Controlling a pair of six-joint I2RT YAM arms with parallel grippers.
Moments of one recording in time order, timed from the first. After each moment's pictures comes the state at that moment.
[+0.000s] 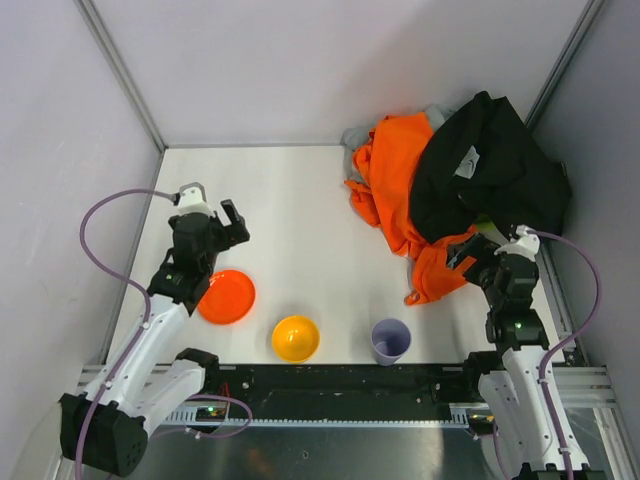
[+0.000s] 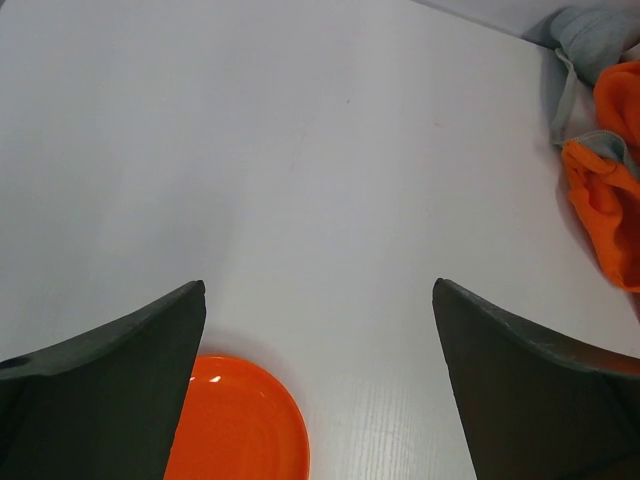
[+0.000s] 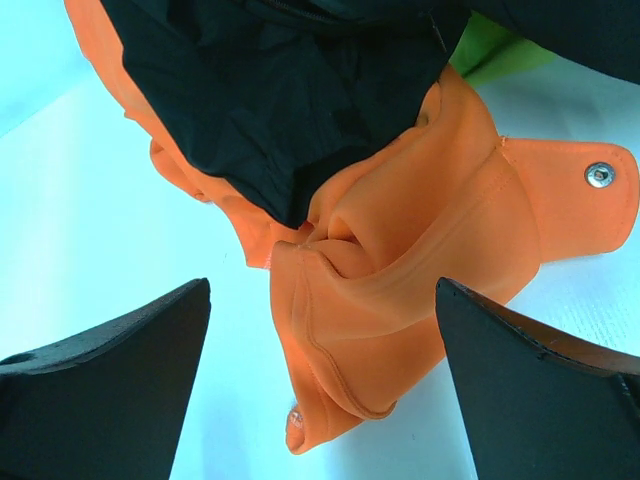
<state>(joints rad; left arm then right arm) -0.25 0.88 0.71 -0.20 -0.30 -0.37 0.01 0.52 0.43 -0.23 0.01 0.49</state>
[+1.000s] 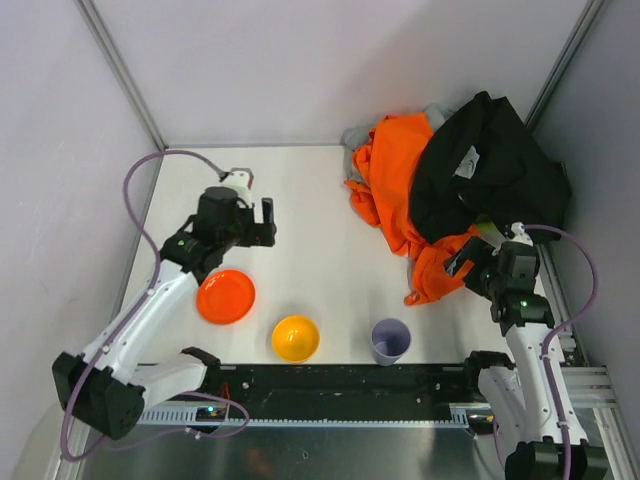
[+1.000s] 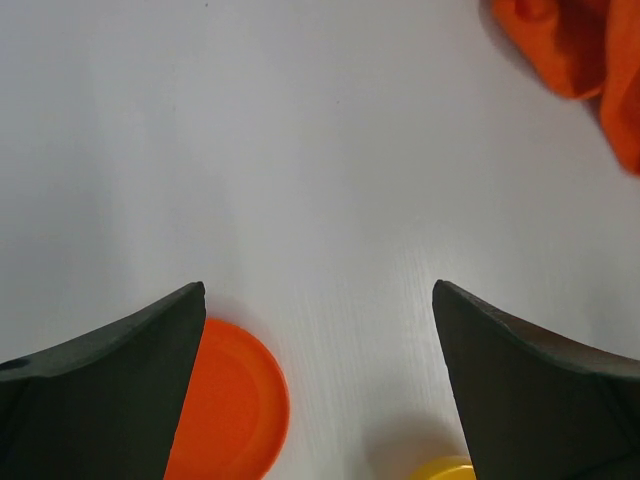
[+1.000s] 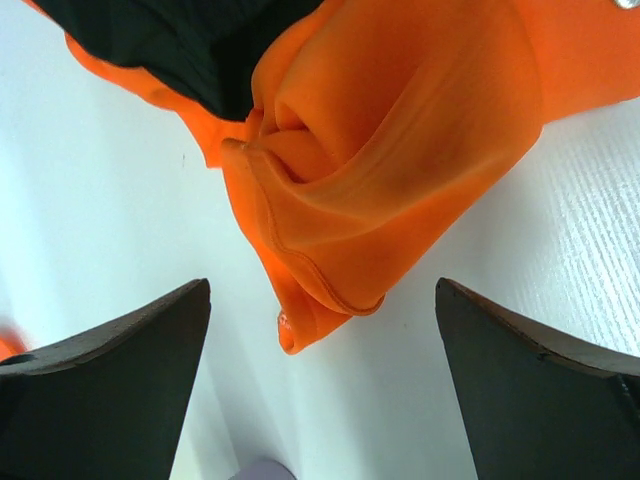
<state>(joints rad) -0.38 1.06 1.00 -0.51 -0.09 -0.23 -0.09 0.68 0.56 -0.52 -0.15 0.52</state>
